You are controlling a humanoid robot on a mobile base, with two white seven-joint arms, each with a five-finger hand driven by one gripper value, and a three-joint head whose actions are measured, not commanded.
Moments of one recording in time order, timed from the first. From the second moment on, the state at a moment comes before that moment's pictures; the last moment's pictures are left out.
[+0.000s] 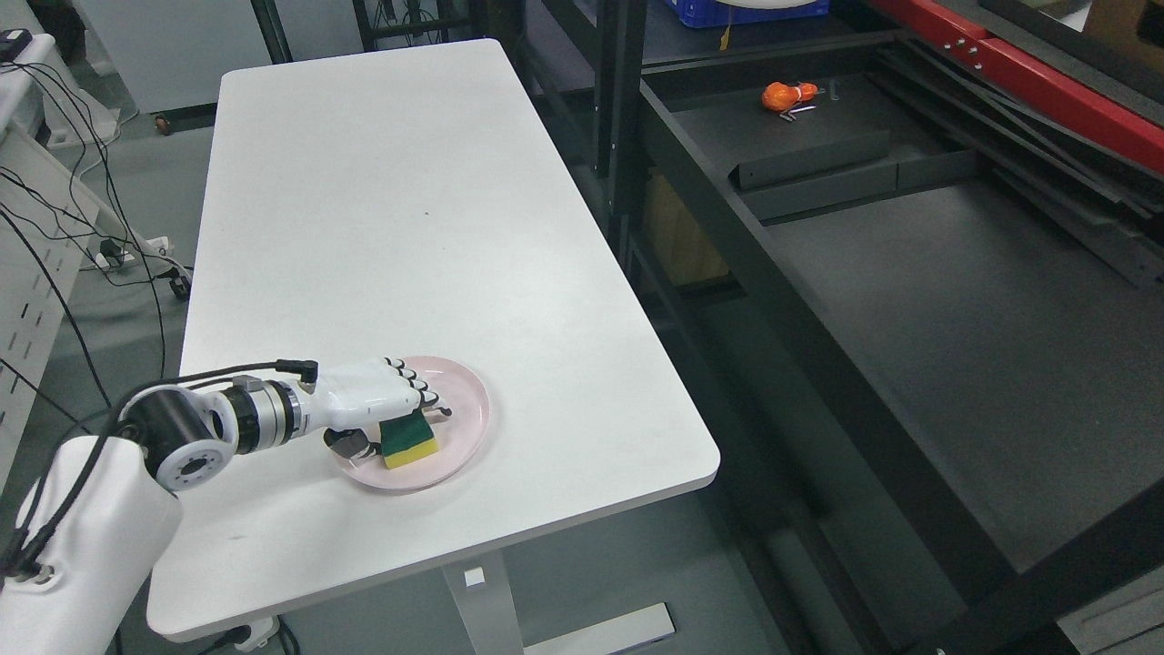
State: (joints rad) left arm -0.67 0.44 -0.30 -1.23 -0.97 -0.71 -0.65; right arm -0.08 0.00 -0.21 0.00 -0.12 0.00 -0.07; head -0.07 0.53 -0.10
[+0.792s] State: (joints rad) left arm -0.67 0.43 -0.27 -1.22 -0.96 -0.75 -0.68; right arm -0.08 0.00 -0.21 0.00 -0.12 0.00 -0.08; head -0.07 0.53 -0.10
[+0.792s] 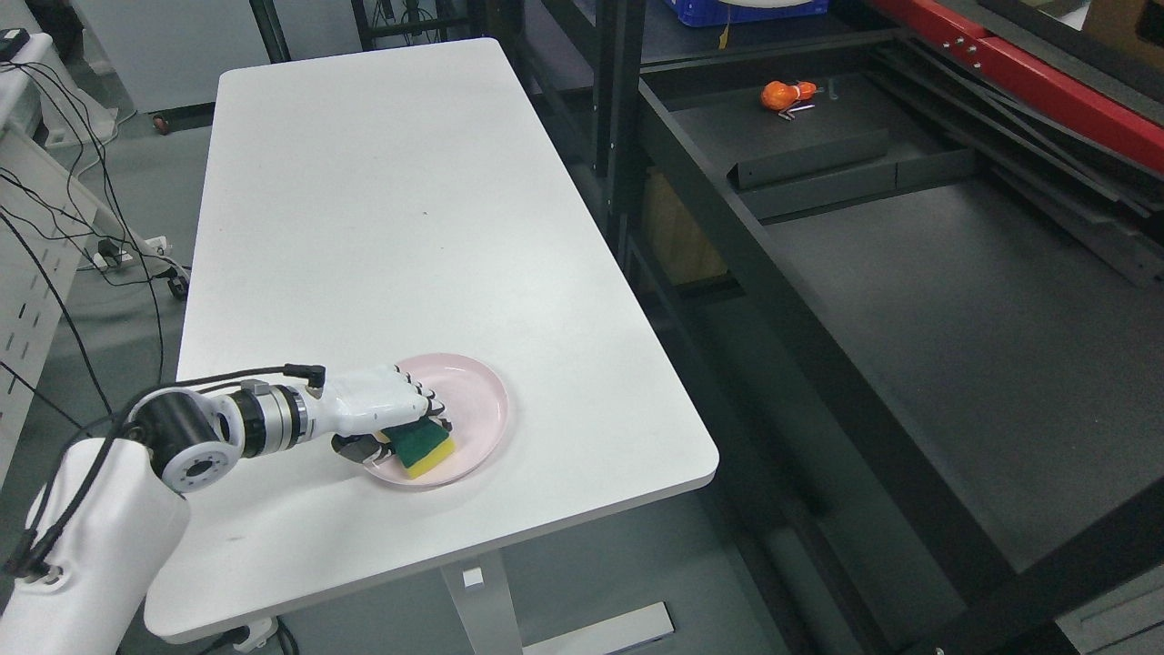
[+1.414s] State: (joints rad) left arm -0.69 0.43 -0.13 -1.22 -0.89 -0.78 -0.80; right arm -0.08 0.00 -0.21 0.00 -0.12 0.00 -0.07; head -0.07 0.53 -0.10
